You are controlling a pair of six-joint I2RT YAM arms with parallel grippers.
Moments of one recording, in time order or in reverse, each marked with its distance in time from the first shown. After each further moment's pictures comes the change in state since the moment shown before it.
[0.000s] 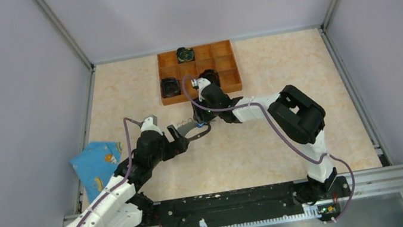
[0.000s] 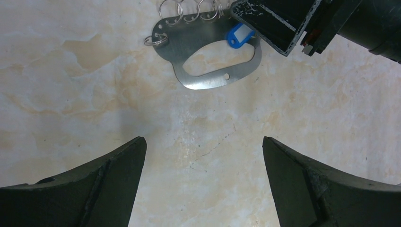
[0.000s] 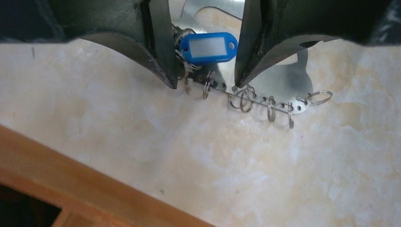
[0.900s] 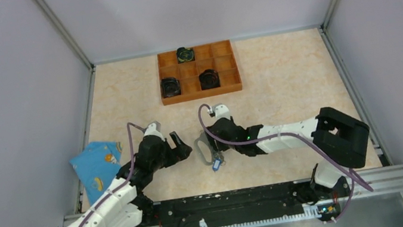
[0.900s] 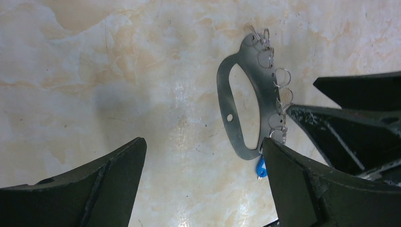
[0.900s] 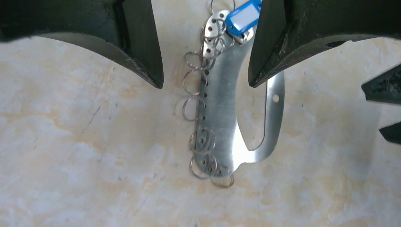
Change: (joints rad) left arm 0.003 -0.008 -0.082 0.011 0.072 -0.024; right arm 0.287 -0.438 -0.447 -0.137 0.389 0.264
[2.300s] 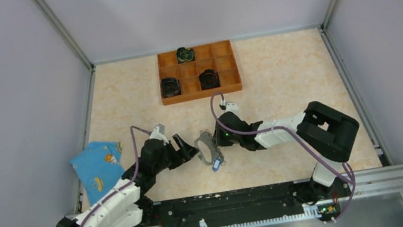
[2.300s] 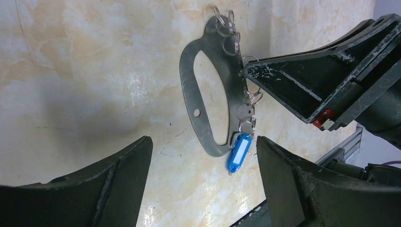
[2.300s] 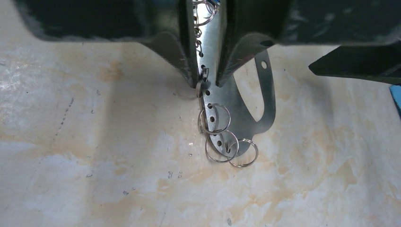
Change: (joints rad) left arm 0.001 0.060 -0.124 0.281 0.166 -0.111; right arm -0.134 0.110 -0.035 0.180 -0.174 0.290
